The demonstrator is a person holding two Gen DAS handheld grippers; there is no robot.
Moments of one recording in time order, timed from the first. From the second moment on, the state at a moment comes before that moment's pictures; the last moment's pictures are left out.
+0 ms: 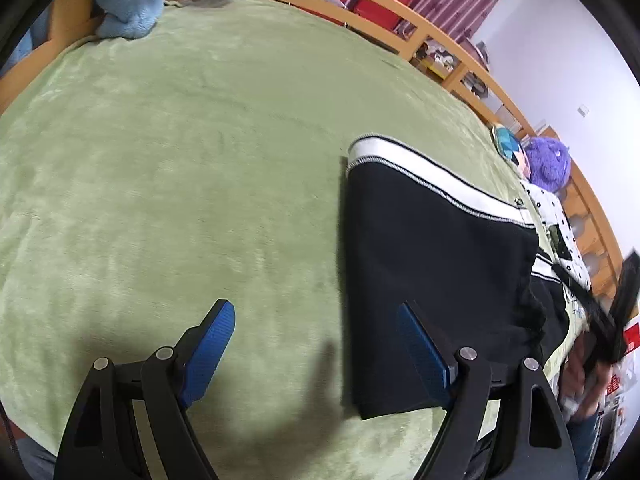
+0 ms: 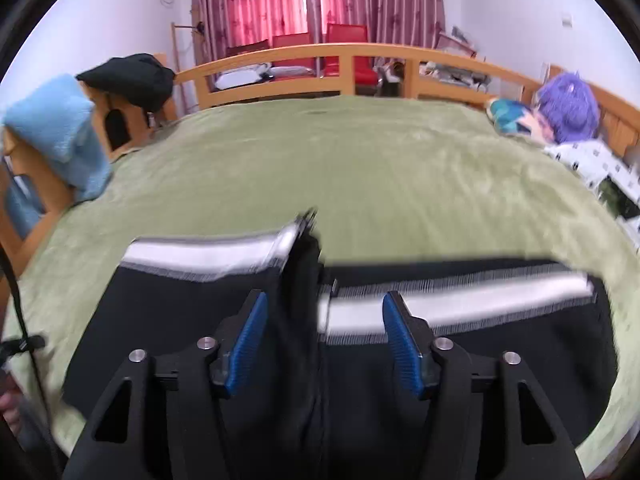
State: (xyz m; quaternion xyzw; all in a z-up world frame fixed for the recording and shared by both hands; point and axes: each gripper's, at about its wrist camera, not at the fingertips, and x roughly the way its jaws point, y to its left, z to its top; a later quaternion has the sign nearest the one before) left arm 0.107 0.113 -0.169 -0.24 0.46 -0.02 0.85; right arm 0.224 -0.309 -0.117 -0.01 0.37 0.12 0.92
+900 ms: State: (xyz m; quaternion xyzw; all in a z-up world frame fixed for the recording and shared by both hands) left arm 0.095 0.058 -0.157 -0.21 0.48 -0.05 0.85; right arm 0.151 -0.331 -0.165 0.04 0.44 0.17 0.88
